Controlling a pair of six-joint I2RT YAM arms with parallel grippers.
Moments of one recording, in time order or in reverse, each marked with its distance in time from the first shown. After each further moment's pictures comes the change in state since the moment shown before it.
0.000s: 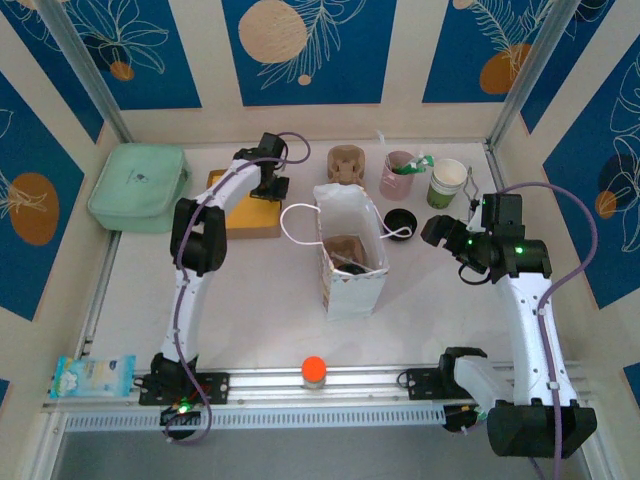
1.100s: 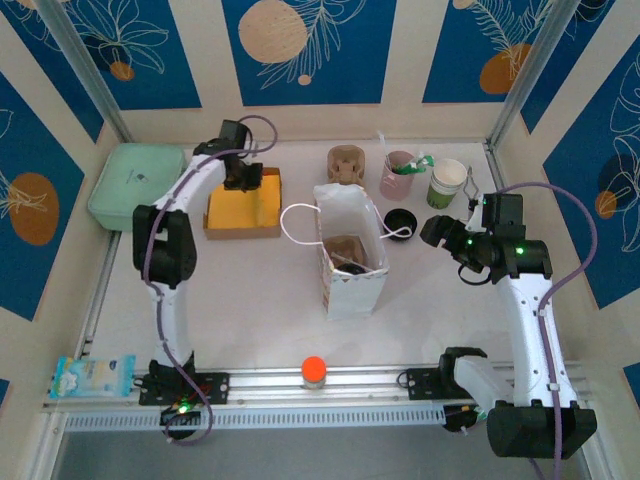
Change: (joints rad) left arm 0.144 -0.303 -0.259 0.087 0.138 -0.023; right arm -0.001 -0.004 0.004 -0.001 -0.048 0.002
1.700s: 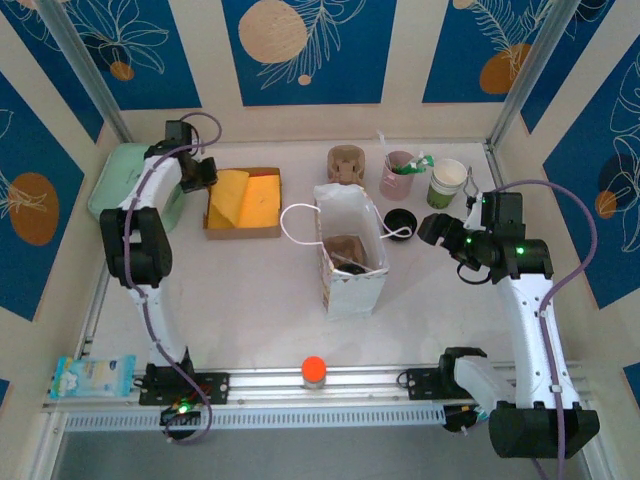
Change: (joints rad) left arm 0.241 -0.029 -0.057 0.032 0.063 -0.080; right arm 0.026 -0.001 0.021 0.000 -0.019 0.010
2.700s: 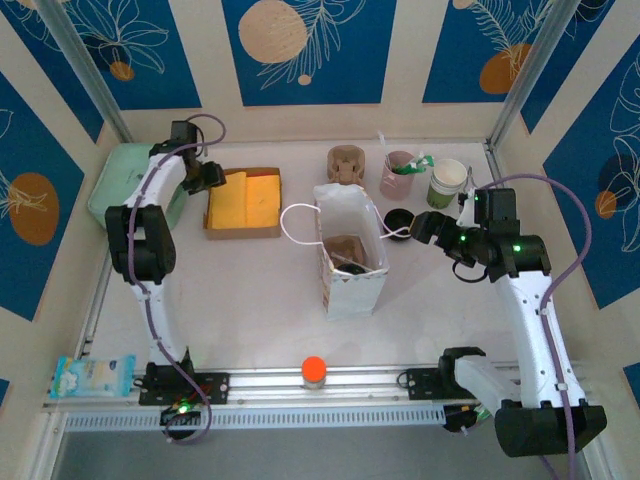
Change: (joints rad) left arm -0.032 0.042 0.045 -0.060 -0.048 0.004; right arm 0.071 0.016 0.032 -0.003 0.002 0.007
